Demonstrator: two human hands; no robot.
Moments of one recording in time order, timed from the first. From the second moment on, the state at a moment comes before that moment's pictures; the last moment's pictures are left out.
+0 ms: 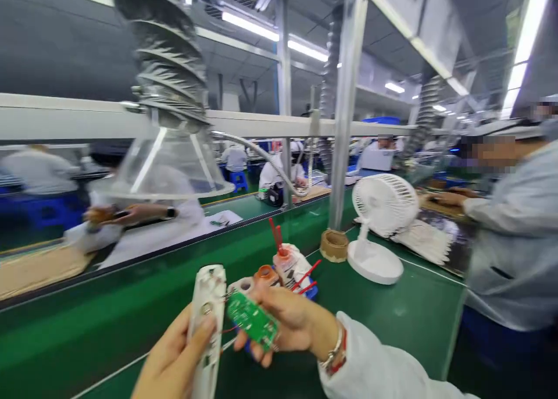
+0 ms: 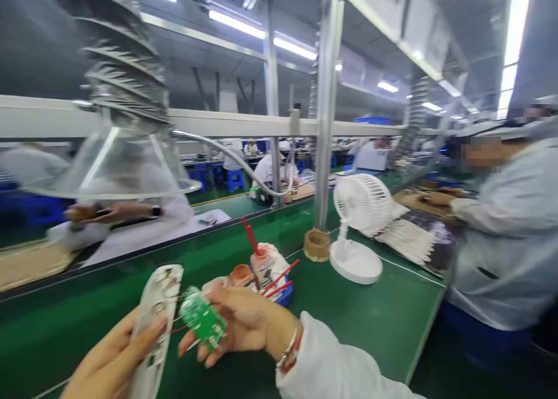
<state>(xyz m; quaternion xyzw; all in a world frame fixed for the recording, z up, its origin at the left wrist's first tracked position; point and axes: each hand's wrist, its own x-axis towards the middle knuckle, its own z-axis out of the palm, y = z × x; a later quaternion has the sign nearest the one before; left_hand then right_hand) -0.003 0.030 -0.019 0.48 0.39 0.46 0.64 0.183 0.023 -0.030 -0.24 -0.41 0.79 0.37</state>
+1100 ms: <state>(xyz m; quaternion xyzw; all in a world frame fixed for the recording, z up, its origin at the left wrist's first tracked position) 0.000 0.021 -0.015 0.78 0.52 0.35 -0.03 0.150 0.002 -0.020 -0.40 -0.57 0.55 0.46</state>
